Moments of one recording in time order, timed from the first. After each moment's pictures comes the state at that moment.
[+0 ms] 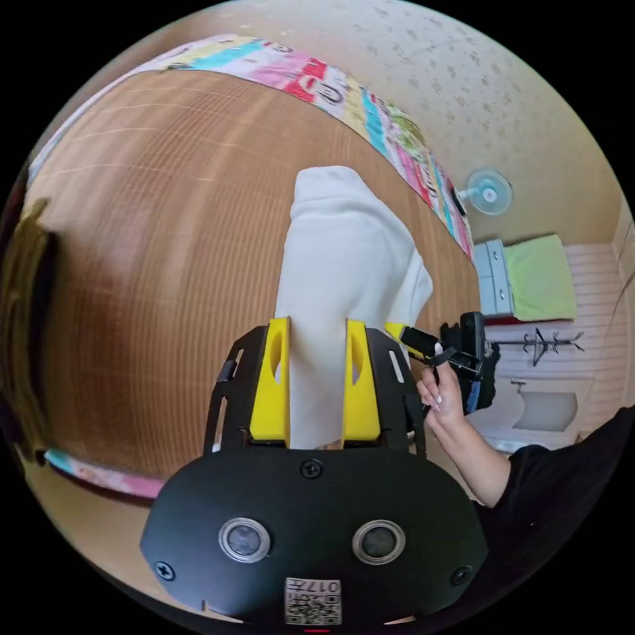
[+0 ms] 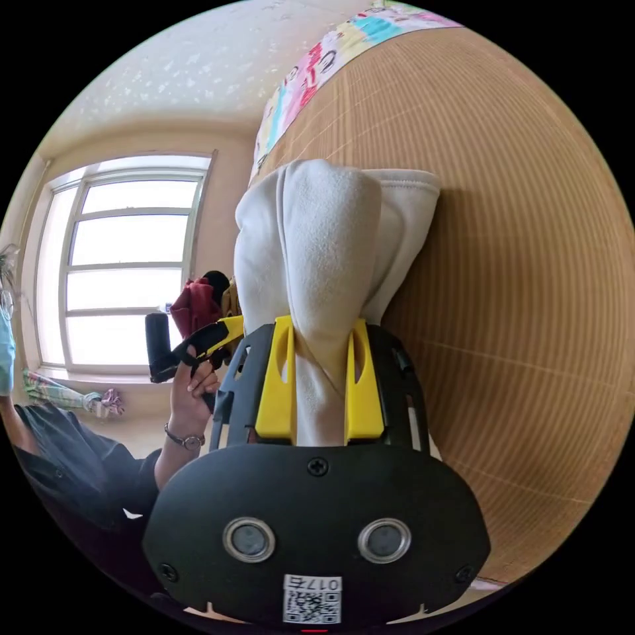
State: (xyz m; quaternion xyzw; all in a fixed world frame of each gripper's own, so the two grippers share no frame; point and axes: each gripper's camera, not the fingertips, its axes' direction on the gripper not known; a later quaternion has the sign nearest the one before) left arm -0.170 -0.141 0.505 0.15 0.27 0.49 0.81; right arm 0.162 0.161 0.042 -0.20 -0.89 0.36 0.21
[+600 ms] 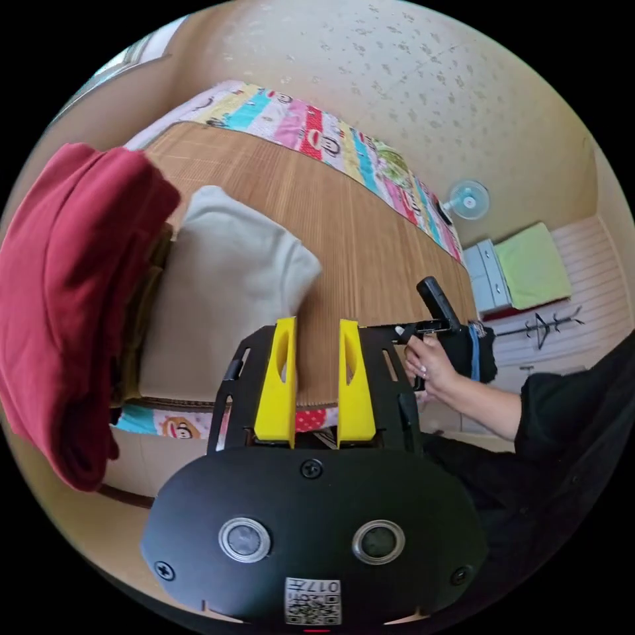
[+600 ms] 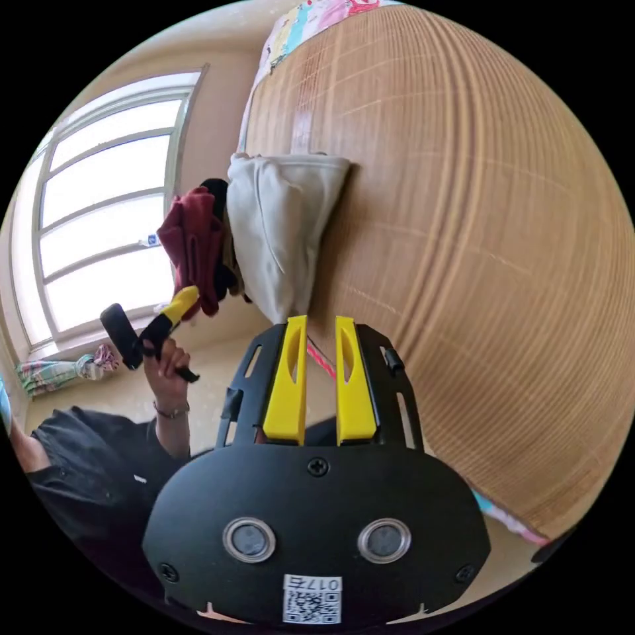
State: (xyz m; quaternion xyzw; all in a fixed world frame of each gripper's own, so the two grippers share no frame) left arm -0.258 -0.104 0.460 0.17 0.29 0.55 0.76; right arm 0.152 -0.003 -0.037 -0.25 -0.93 0.16 0.21
